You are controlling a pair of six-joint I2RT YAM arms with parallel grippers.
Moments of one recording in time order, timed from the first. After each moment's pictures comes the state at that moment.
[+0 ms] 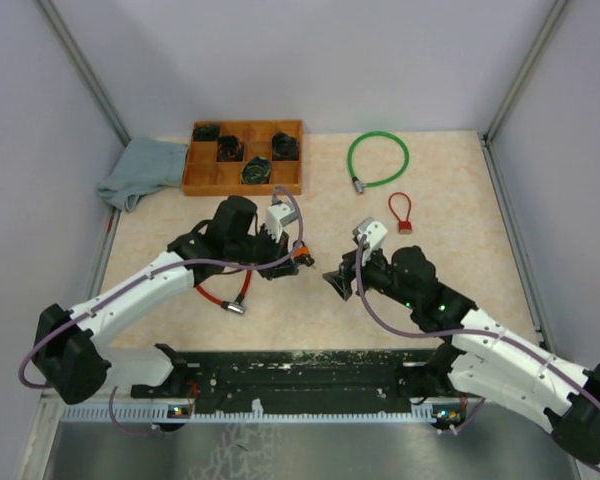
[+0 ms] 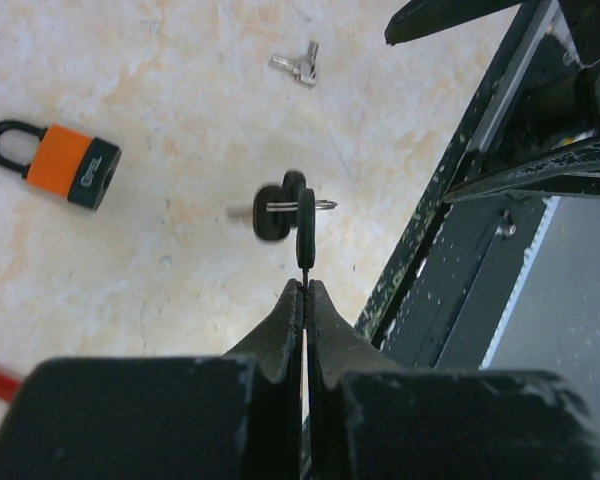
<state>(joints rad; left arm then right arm) -0.72 1.26 0.93 -0.30 0.48 -0.15 0.80 0.78 0.55 -0.03 -0.07 0.13</state>
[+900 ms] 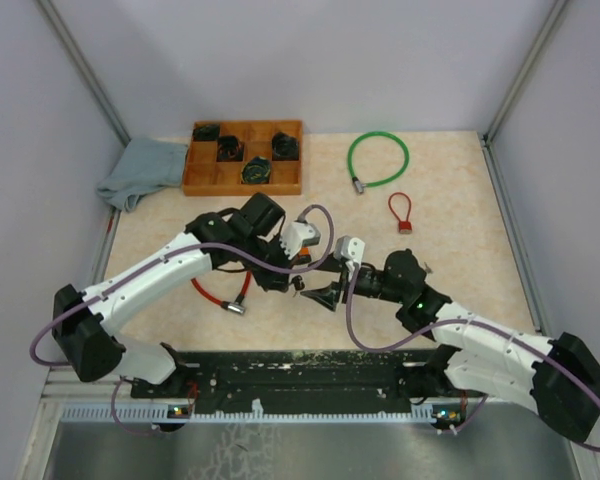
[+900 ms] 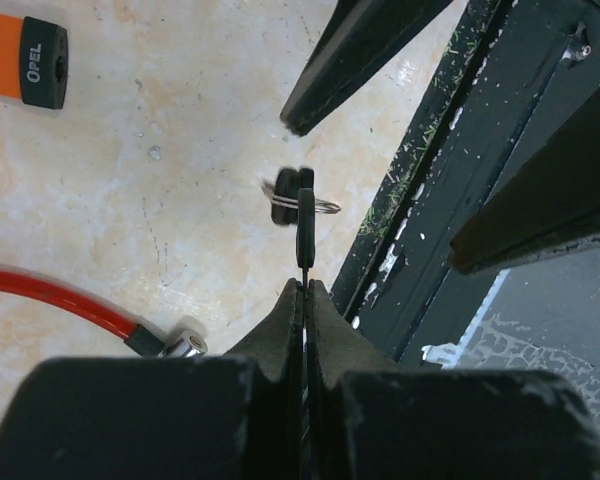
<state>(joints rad) -0.83 1.41 1.27 -0.90 0.36 0.15 0.79 0.95 0.41 0.50 -0.51 -0.03</state>
